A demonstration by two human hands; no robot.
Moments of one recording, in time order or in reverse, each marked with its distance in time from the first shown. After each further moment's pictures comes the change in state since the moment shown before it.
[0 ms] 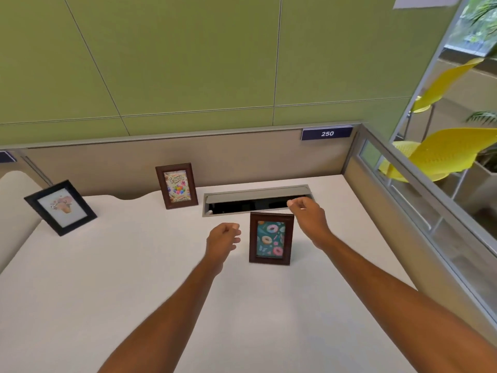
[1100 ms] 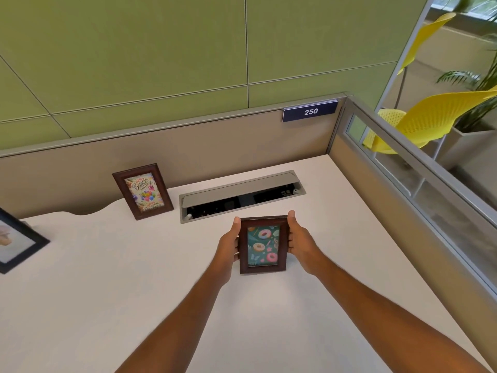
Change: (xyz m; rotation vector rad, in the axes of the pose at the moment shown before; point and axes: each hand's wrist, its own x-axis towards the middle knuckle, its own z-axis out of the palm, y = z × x) left_hand 0.075 -0.031 0.056 -0.089 -0.297 -0.183; right_hand 0.017 0.080 0.045 0.437 -0.164 0.485
